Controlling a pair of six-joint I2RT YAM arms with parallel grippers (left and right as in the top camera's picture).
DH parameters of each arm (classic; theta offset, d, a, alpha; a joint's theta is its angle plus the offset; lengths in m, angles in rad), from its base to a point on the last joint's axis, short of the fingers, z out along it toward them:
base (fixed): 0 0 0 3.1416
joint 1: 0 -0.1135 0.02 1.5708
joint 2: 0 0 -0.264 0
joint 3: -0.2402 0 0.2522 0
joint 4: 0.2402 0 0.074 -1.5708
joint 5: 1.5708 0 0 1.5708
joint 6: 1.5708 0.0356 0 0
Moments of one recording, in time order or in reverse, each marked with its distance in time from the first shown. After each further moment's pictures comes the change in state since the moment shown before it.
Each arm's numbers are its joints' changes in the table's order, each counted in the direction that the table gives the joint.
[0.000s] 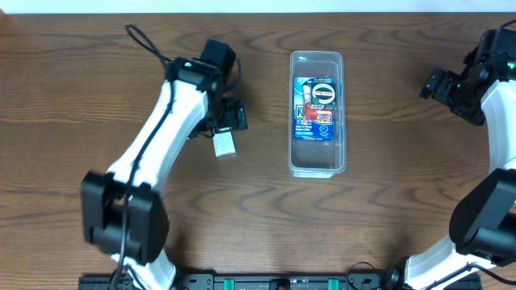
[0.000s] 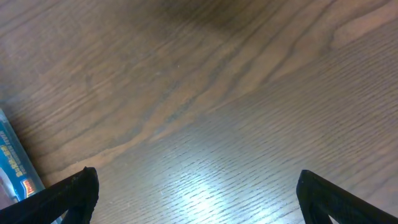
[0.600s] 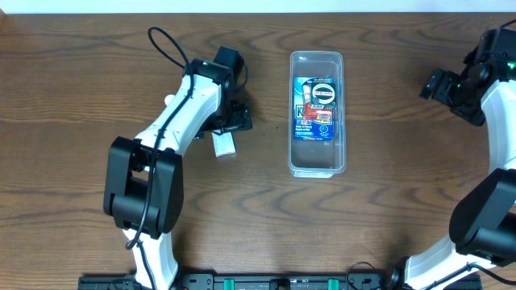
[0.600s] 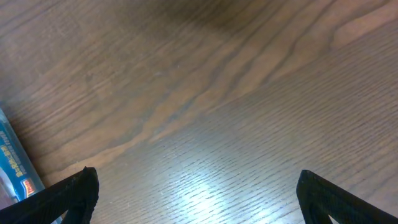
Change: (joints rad) left arm -0.007 0.150 0.003 -0.136 0.021 -0.049; right arm 0.000 0.000 0.000 0.000 0.000 0.000
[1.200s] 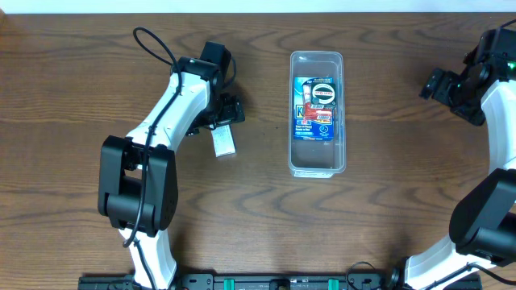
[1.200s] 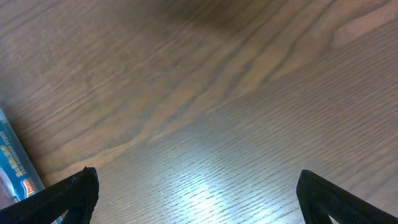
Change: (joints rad) left arm -0.055 0.000 0.006 -0.036 0.002 -0.002; right arm 0.000 0.000 0.000 0.000 0.000 0.000
